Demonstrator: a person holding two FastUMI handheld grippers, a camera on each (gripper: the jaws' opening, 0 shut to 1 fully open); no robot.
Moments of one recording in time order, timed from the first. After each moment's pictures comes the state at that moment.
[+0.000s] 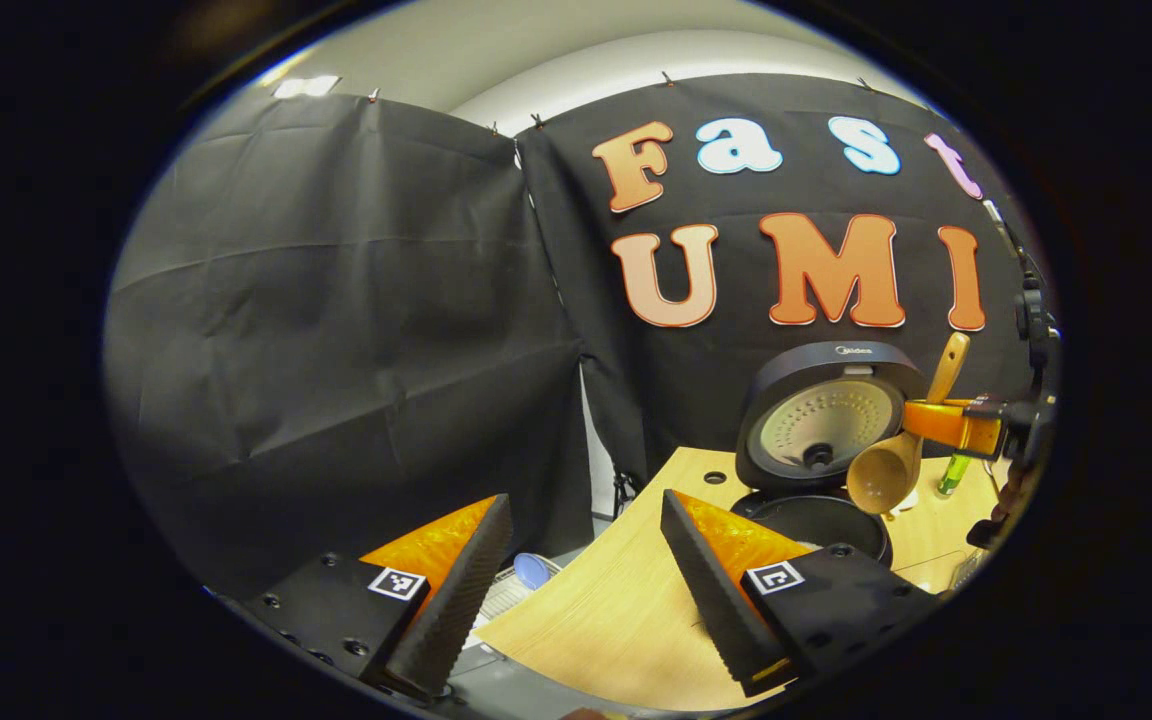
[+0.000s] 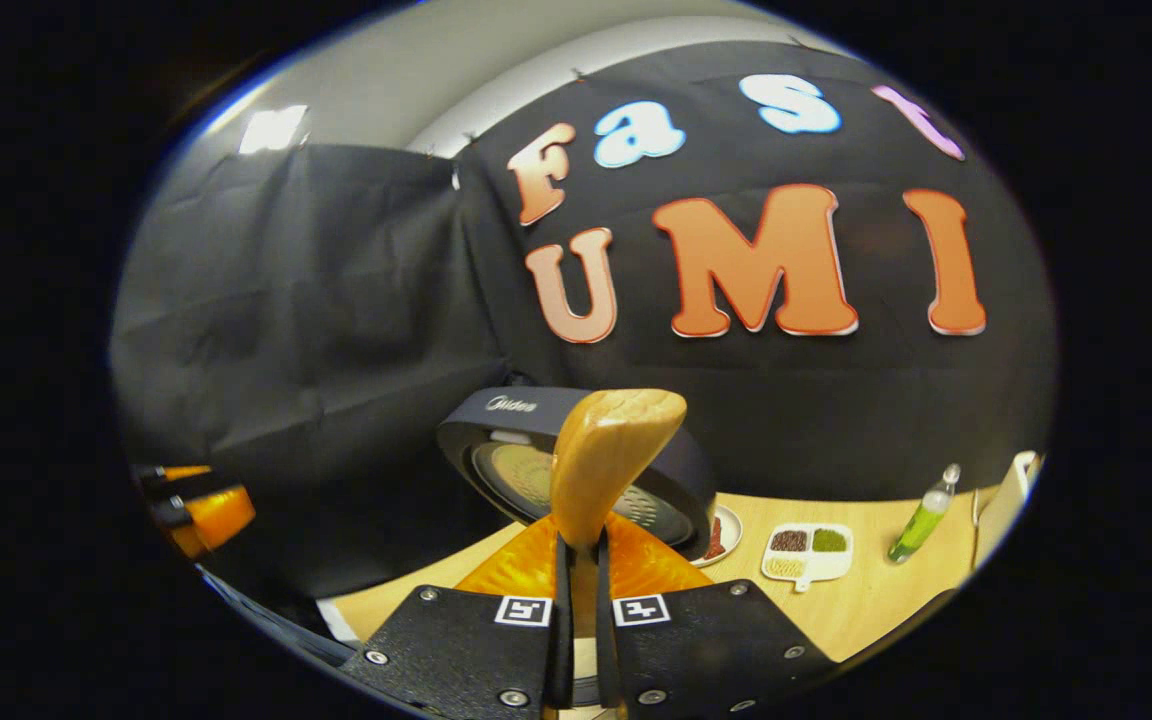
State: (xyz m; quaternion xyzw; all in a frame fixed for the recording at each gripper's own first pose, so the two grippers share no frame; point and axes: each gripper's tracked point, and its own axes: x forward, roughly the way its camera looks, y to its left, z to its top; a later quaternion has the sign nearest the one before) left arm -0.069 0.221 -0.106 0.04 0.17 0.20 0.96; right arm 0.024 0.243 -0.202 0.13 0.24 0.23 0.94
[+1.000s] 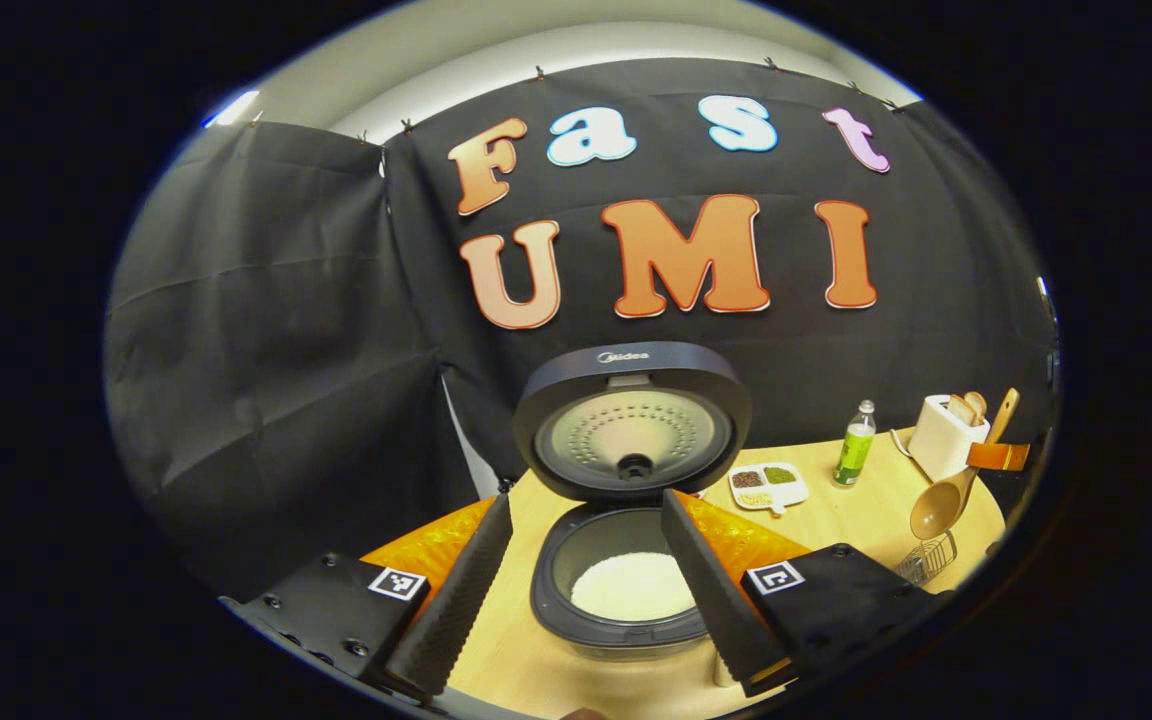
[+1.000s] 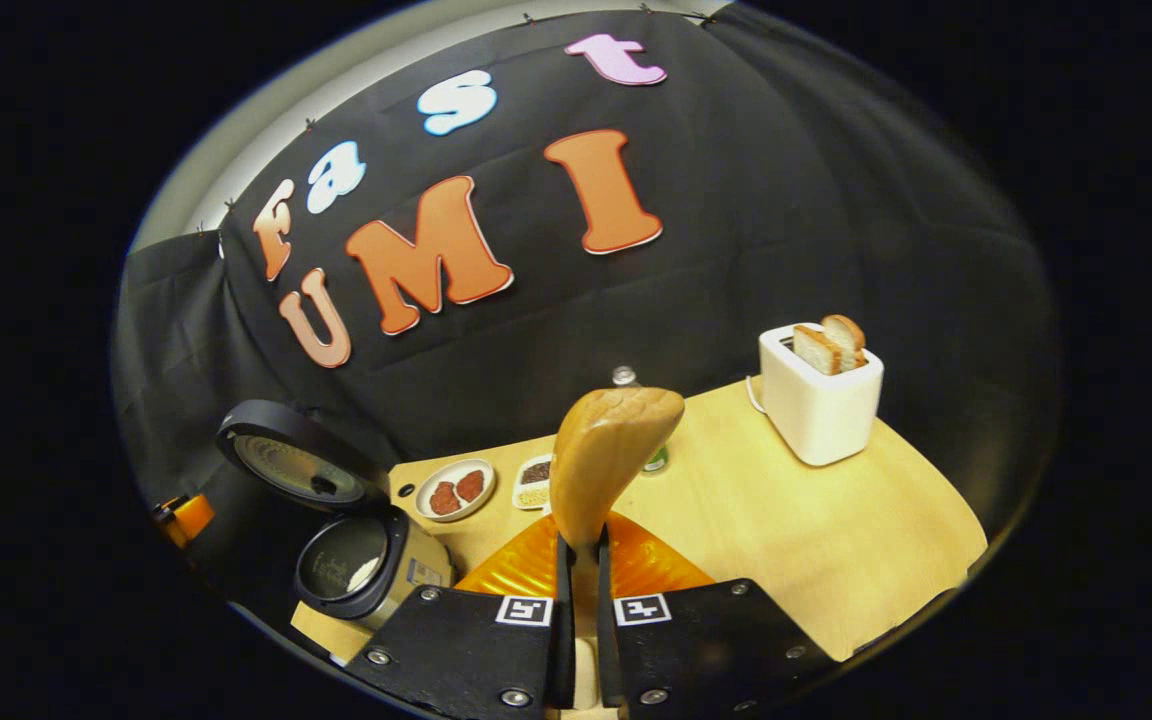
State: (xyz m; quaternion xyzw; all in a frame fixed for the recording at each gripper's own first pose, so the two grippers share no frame) left arm 0.003 0.045 -0.117 0.05 0.18 0.04 0.98; right arm -0.070 -0.071 -0.267 0.18 0.32 -0.07 0.93
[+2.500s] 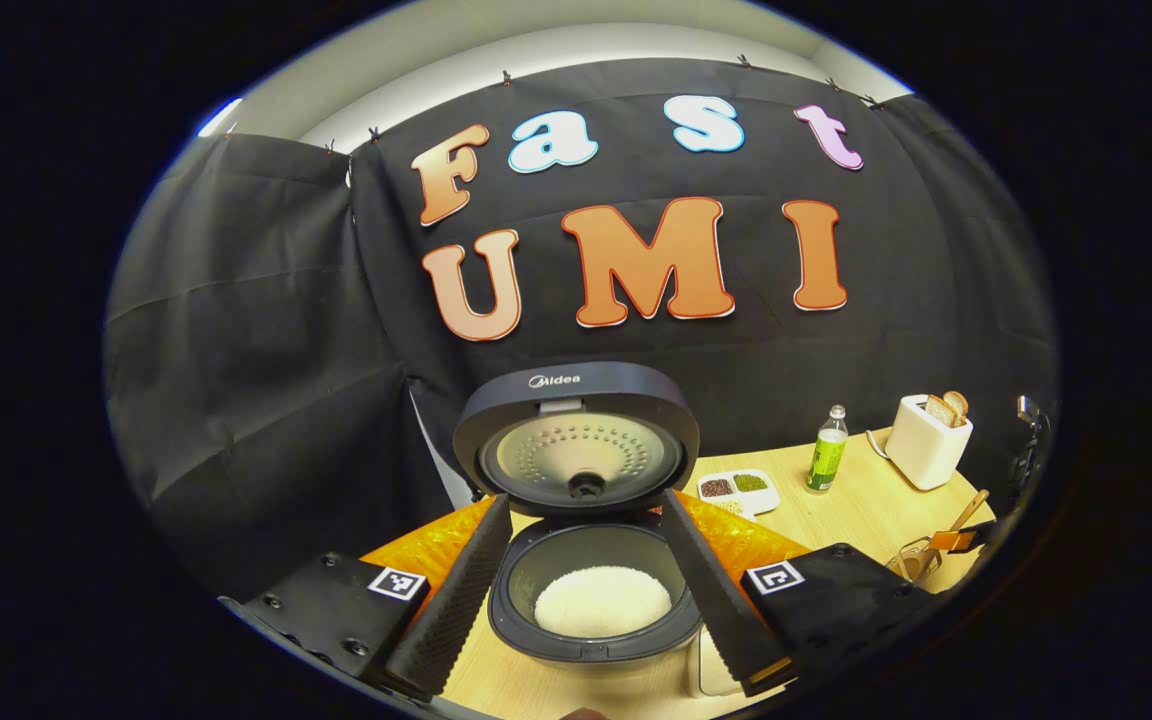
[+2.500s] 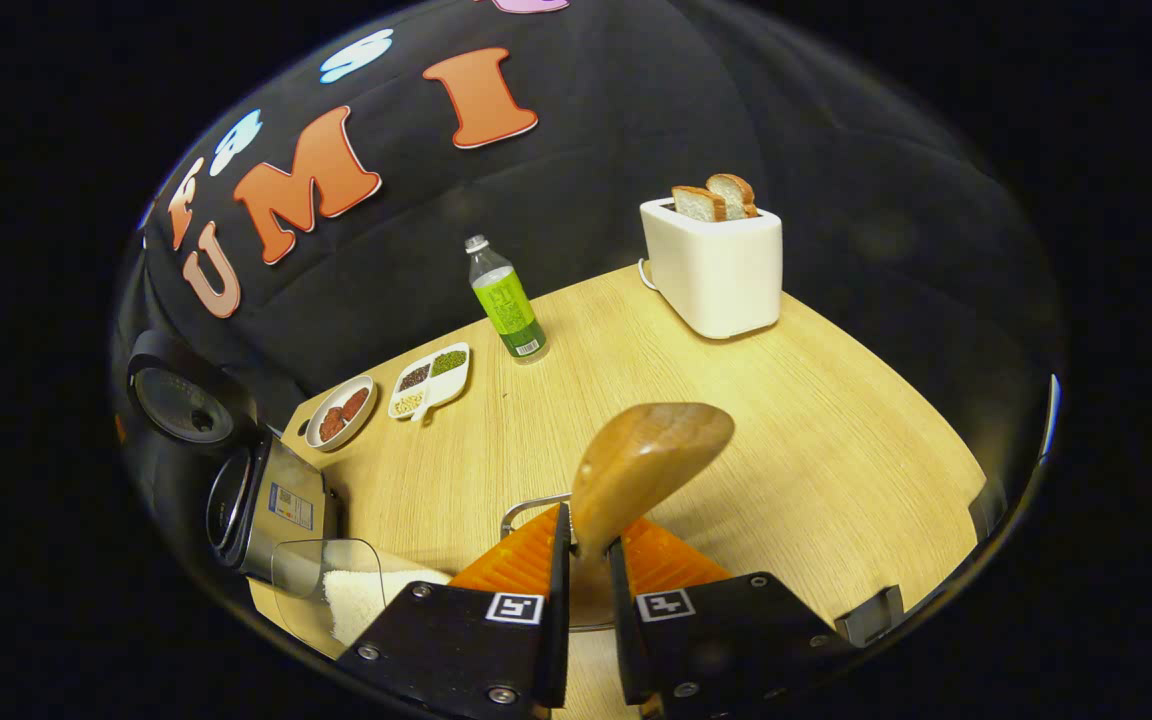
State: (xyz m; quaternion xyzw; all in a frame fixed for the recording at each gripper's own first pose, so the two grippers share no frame) left arm 0.027 0.020 -0.100 0.07 0.17 0.01 0.98; right arm -0.150 -0.113 -0.377 0.18 0.46 -0.17 0.85
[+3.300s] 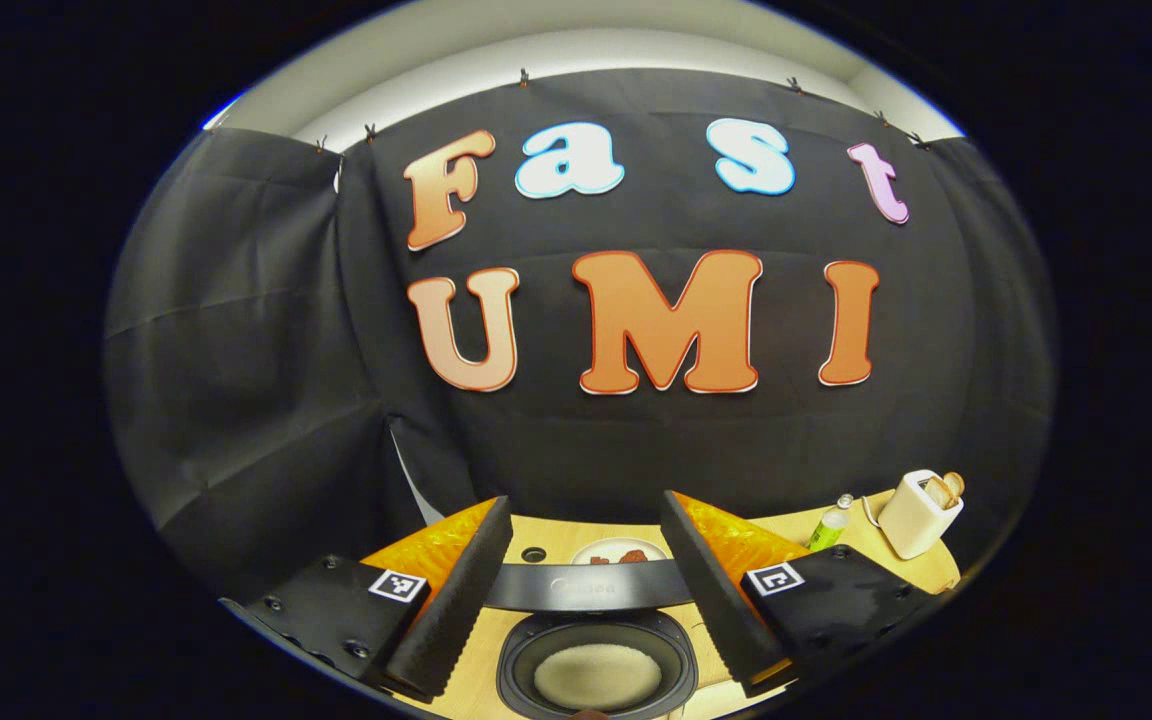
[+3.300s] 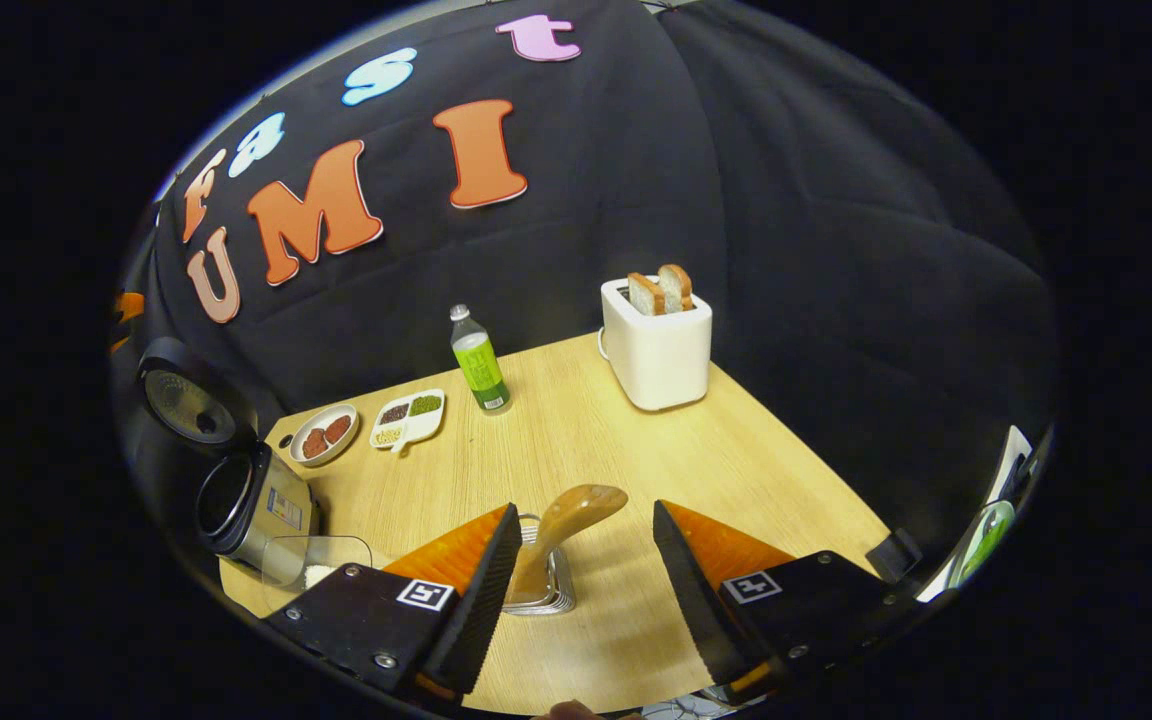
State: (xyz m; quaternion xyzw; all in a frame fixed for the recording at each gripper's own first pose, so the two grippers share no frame) left arm 0.167 0.035 -0.029 0.01 0.20 -0.01 0.98; right arm -0.174 -0.164 -0.274 0.10 0.40 -0.20 0.89
